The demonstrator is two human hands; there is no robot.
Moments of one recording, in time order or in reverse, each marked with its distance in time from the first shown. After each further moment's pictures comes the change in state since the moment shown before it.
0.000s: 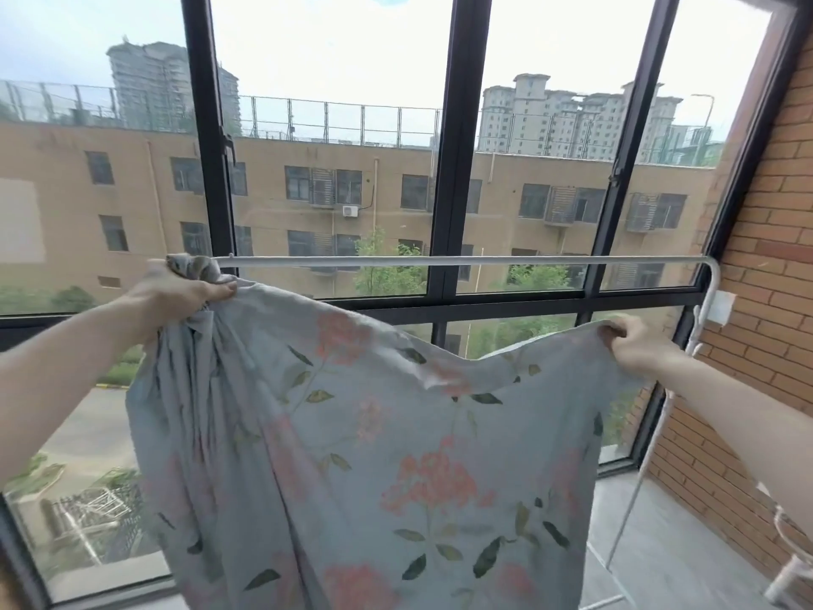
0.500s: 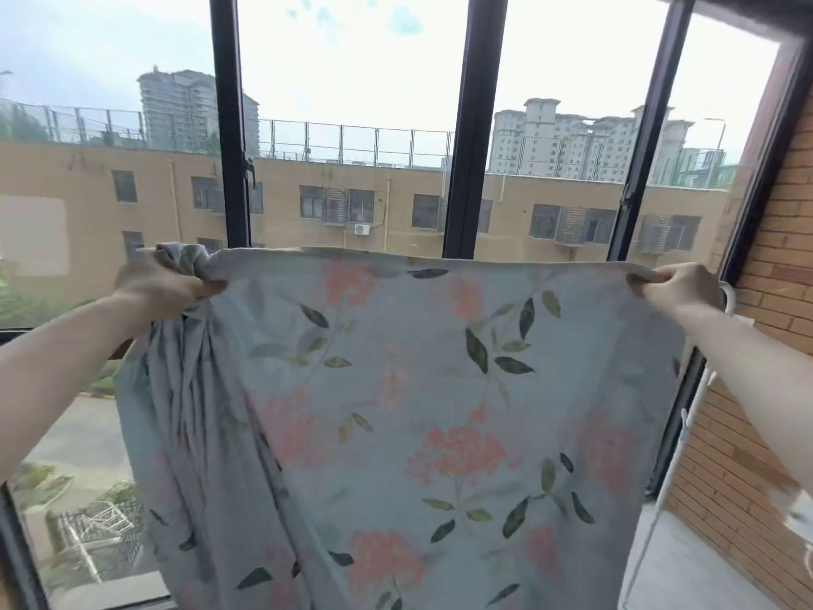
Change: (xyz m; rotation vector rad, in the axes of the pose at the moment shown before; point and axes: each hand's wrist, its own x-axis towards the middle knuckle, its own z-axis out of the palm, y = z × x) left_hand 0.002 0.033 -0.034 0.042 0.063 0.090; right_hand 0.043 -0.053 -0.072 0.116 0.387 0.135
